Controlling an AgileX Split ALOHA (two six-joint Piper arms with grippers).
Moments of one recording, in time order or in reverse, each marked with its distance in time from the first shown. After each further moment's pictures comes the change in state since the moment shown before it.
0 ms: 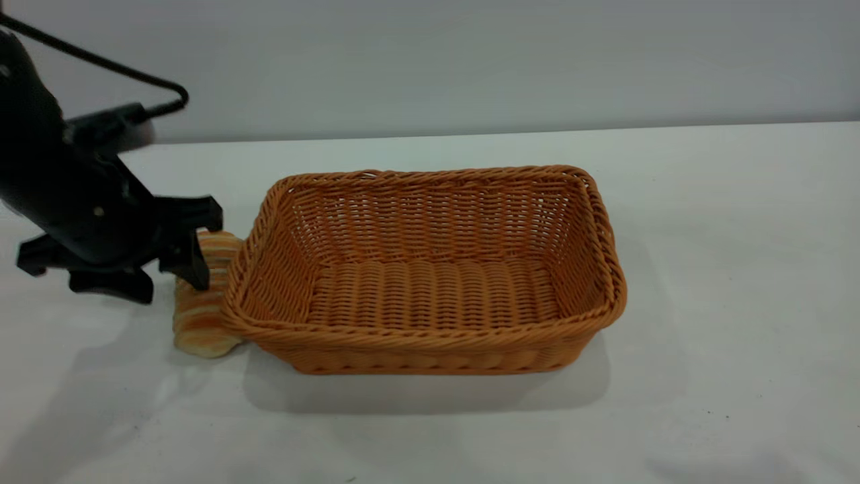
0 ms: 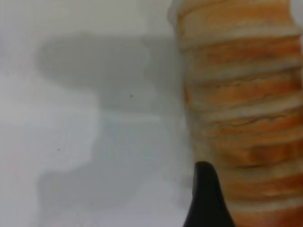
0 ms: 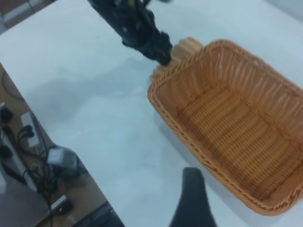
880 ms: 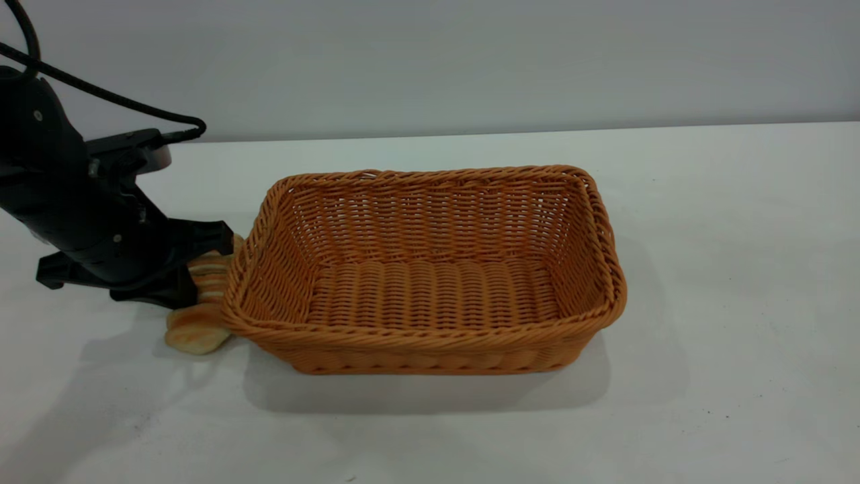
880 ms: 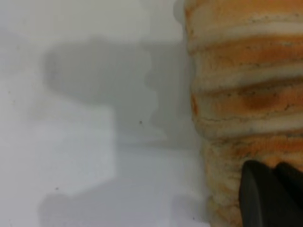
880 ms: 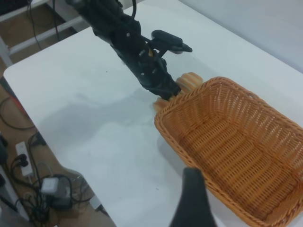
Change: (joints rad) left arm 0.000 0.079 -0.009 -0.003 -0.104 0.050; right arm 0.000 -0.154 0.004 -0.002 0.024 0.052
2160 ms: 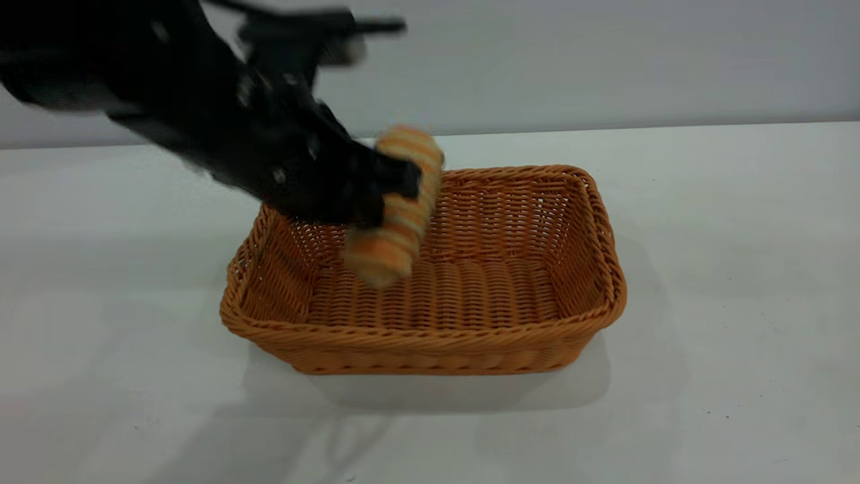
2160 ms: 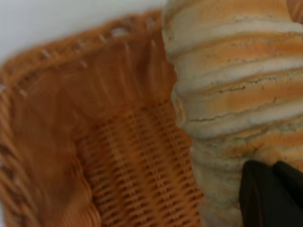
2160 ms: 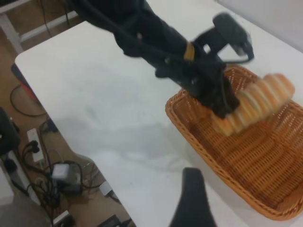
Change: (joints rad) left arm -0.413 -0.178 0.001 0.000 -0.104 0.052; right arm 0.000 0.000 0.000 -0.001 0.051 0.001
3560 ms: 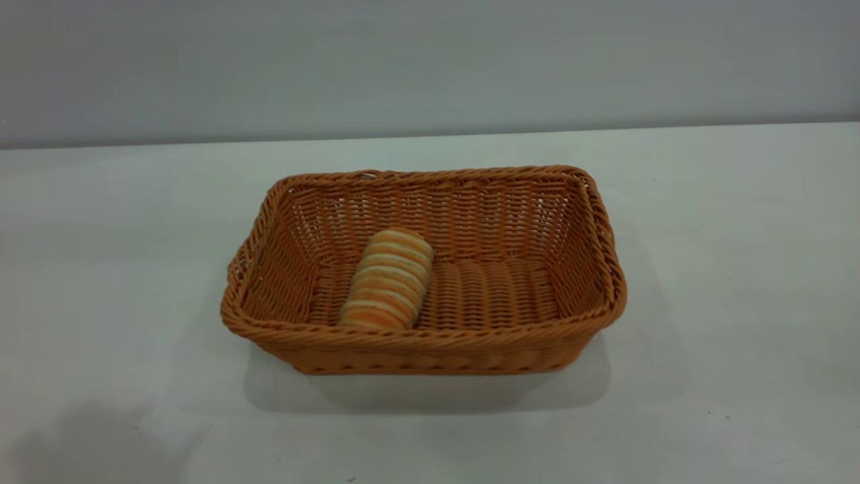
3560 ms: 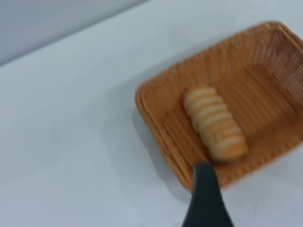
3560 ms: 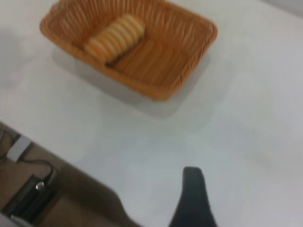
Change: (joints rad) left arm 0.300 -0.938 0.038 0.014 0.803 0.331; right arm 0.000 -0.380 0.082 -0.580 0.240 0.546
